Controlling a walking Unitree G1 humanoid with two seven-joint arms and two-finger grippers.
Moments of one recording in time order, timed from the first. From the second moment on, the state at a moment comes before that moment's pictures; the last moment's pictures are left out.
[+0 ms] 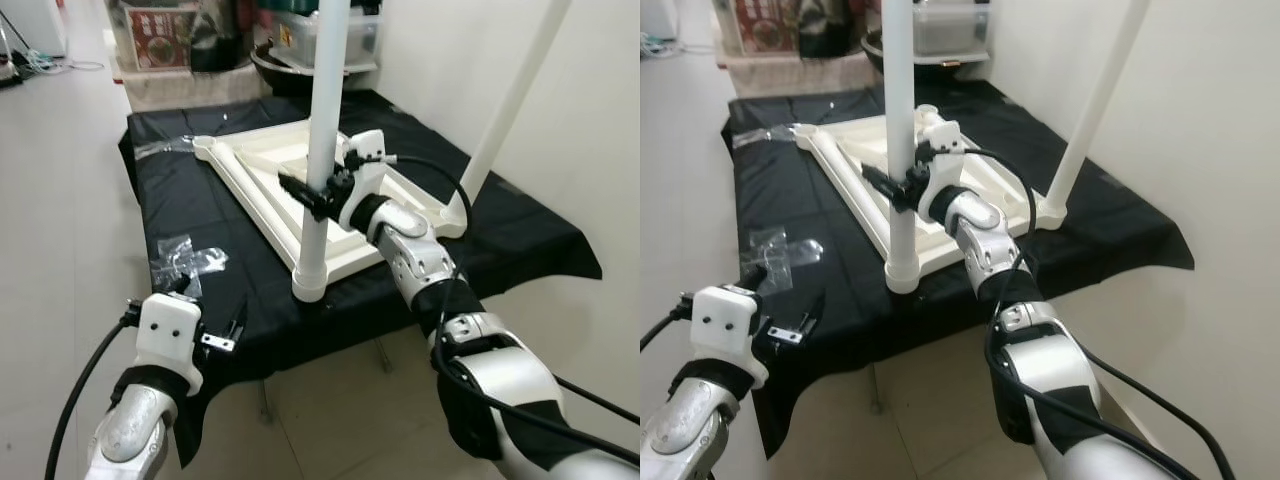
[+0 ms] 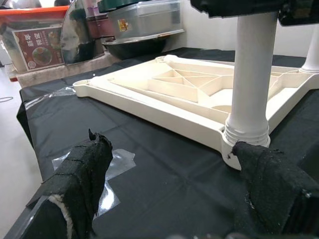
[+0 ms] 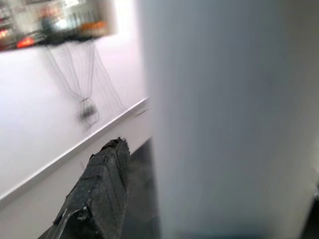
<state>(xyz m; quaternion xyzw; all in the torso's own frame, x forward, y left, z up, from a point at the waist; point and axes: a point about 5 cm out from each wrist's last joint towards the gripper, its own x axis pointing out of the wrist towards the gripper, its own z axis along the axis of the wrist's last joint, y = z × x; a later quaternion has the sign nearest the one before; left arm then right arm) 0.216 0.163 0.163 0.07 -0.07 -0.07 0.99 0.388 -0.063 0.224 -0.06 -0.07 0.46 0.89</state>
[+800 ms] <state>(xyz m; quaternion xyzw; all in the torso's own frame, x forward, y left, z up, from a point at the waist) 0.220 0.158 0.157 0.06 -0.06 -0.08 0.99 0.378 -0.071 0.151 0.06 0.05 0.07 0.99</state>
